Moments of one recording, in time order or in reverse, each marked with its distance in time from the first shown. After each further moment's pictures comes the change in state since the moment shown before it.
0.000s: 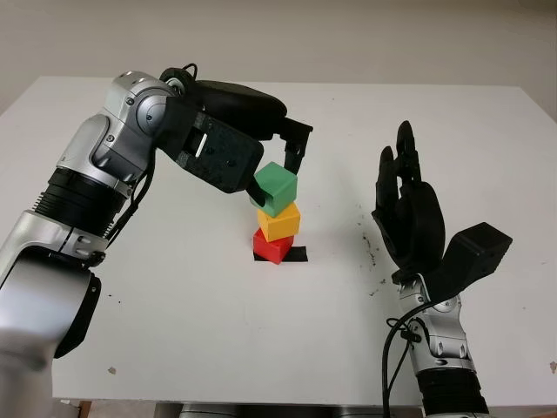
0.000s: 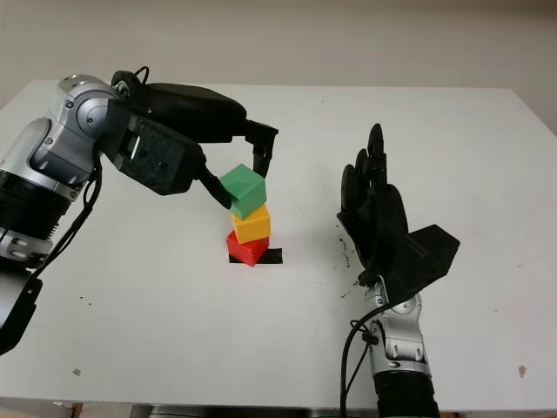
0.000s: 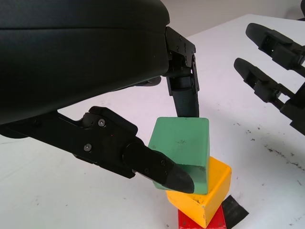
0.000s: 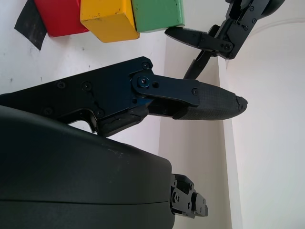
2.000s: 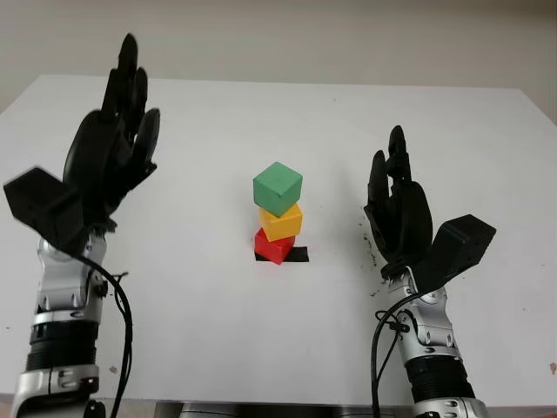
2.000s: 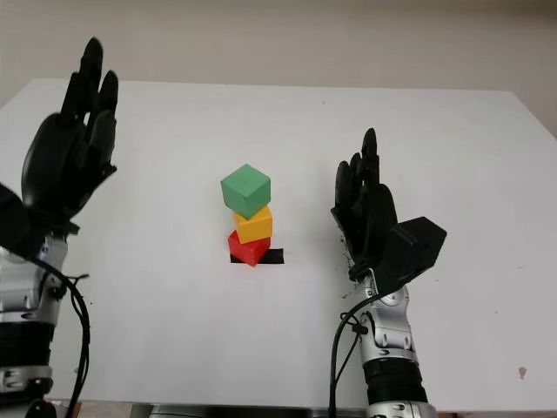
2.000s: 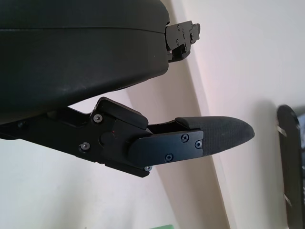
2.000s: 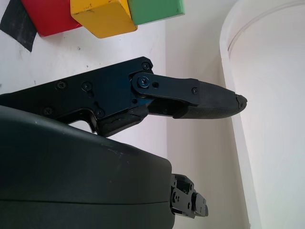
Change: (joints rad) left arm 0.756 -0.221 0.619 -0.187 -0.614 0.075 0.587; right arm -0.070 0.030 -0.015 0.124 0.020 -0.002 -0.040
